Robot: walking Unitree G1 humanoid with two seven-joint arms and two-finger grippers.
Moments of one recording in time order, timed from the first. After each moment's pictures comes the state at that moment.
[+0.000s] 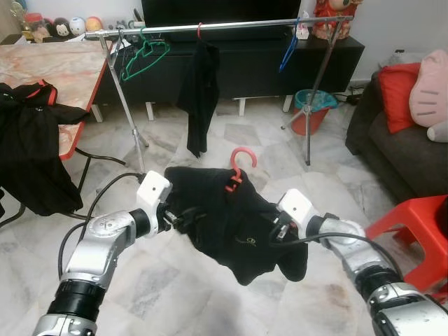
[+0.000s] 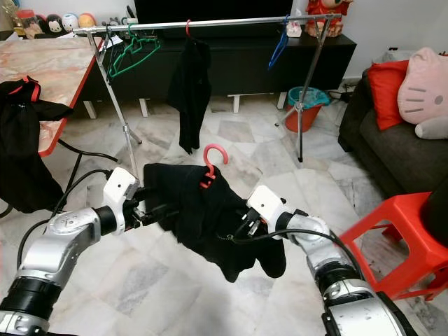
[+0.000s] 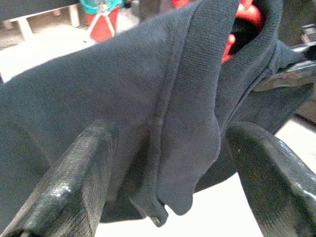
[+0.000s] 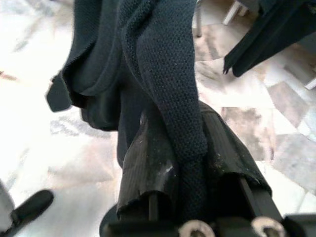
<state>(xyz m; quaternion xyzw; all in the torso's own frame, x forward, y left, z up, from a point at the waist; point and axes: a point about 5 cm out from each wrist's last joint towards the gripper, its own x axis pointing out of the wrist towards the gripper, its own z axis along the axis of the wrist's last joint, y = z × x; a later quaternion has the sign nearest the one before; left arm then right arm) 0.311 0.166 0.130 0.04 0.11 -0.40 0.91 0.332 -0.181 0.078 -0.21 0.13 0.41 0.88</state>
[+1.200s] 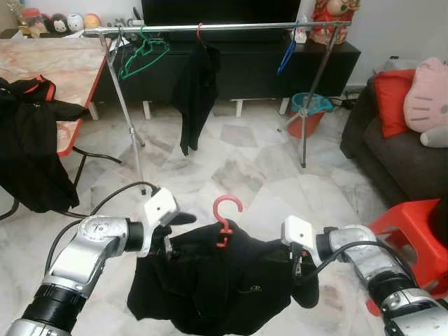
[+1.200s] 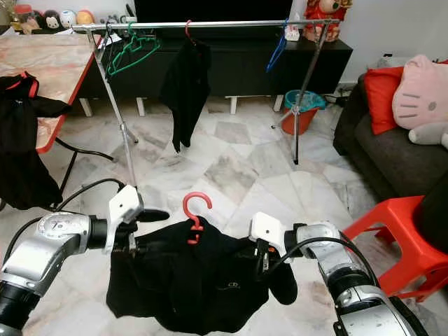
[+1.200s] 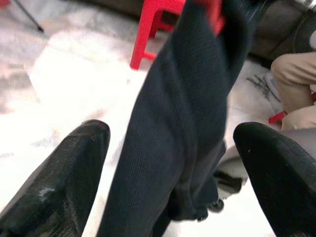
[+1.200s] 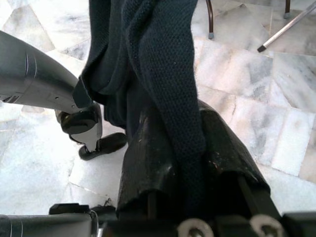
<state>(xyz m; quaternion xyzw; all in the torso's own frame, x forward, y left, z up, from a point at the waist) 0.285 0.162 0.114 0.12 0.19 -0.55 0.80 0.305 -0.177 0.066 -0.21 0.19 0.59 0.75</state>
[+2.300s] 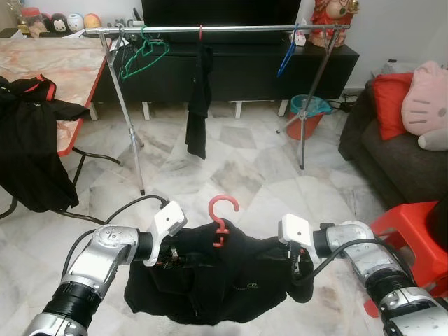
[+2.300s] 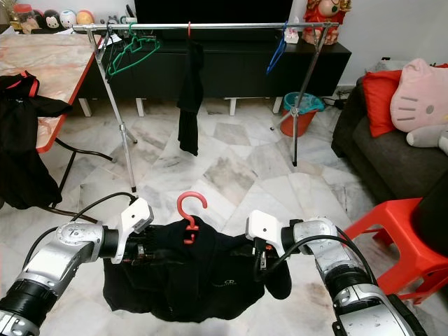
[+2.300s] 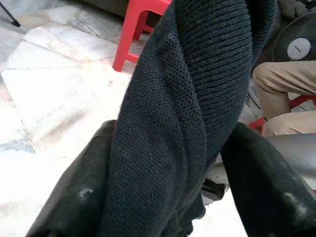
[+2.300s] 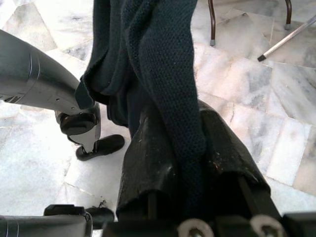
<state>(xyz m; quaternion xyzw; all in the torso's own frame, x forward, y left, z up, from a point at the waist) 0.289 0.149 0.096 0.08 0.20 -0.57 0.79 0.307 -0.171 0.071 -0.22 0.18 0.61 0.74</state>
